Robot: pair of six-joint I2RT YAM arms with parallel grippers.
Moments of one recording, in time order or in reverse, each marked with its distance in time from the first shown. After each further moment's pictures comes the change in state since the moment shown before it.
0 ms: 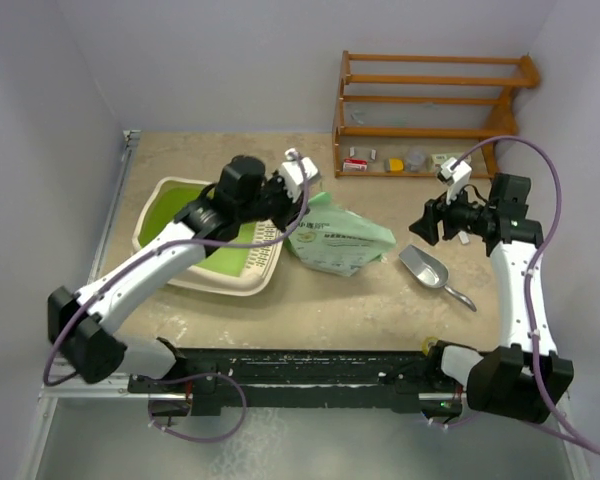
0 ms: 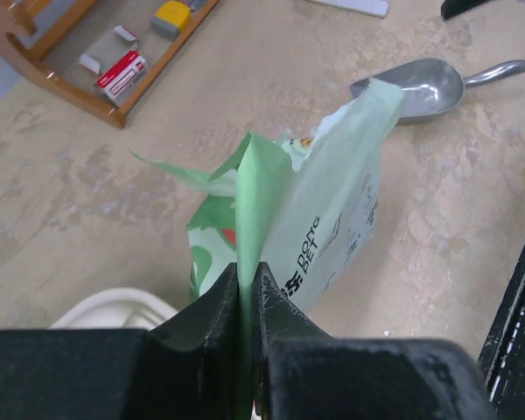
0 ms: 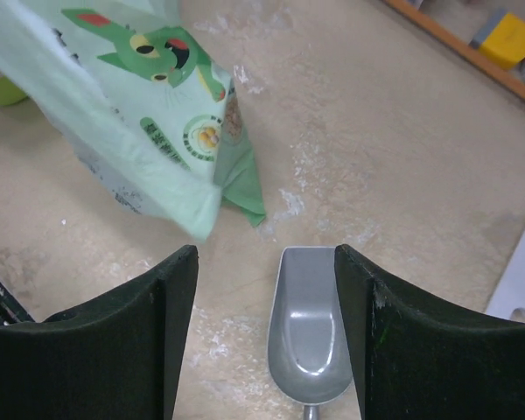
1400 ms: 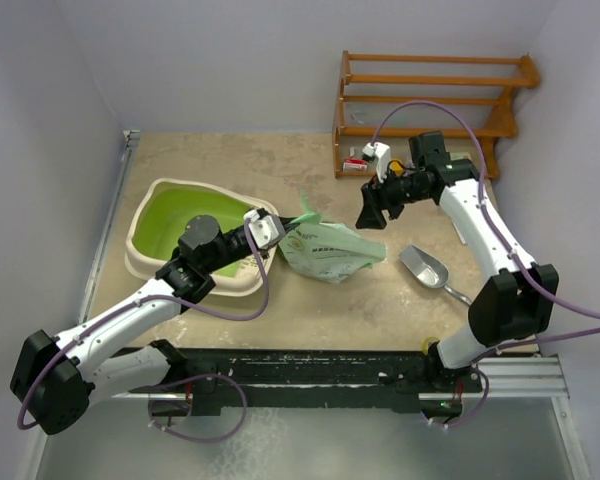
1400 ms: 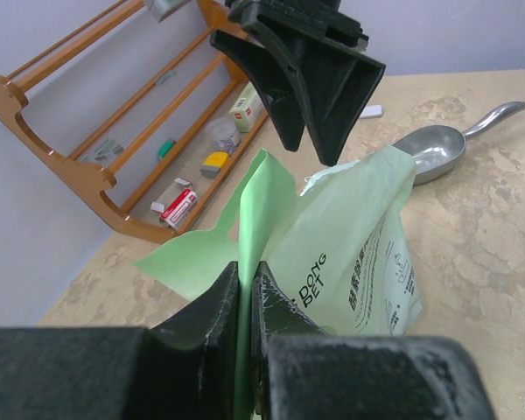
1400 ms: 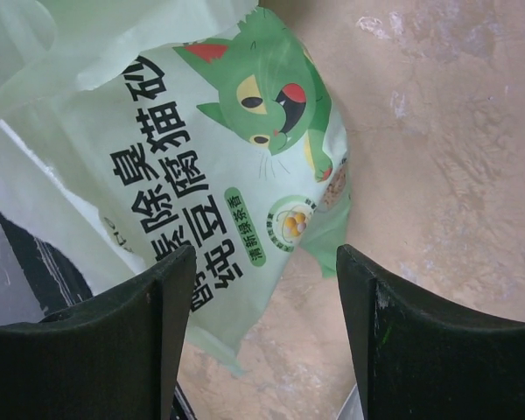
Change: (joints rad) left arm 0.001 -0.402 -0.695 0.788 0.074 0.174; right arm 0.425 0.409 0.387 -0.204 0.075 0.078
